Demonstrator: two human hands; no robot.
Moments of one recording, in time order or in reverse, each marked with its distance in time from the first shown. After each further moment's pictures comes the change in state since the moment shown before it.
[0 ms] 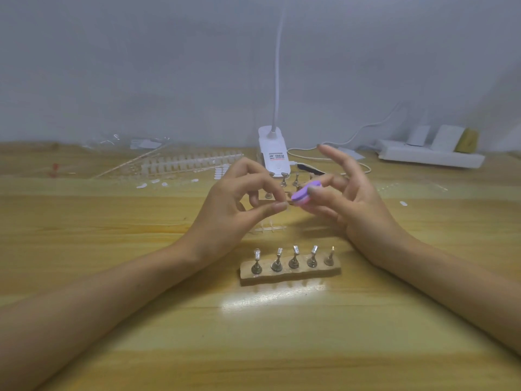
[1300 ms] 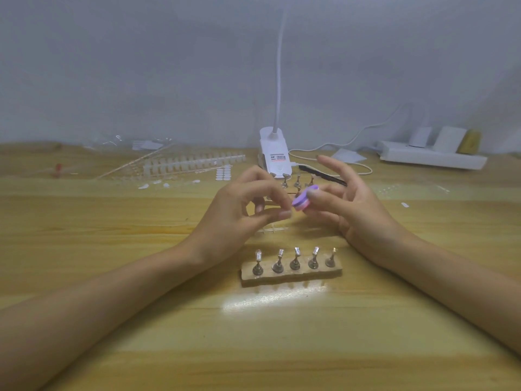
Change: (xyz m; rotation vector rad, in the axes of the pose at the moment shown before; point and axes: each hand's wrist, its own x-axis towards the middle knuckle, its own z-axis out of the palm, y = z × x) left_hand 0.000 0.002 0.002 0.013 -0.067 0.021; right_hand 0.005 0.004 -0.004 0.047 0.005 0.115
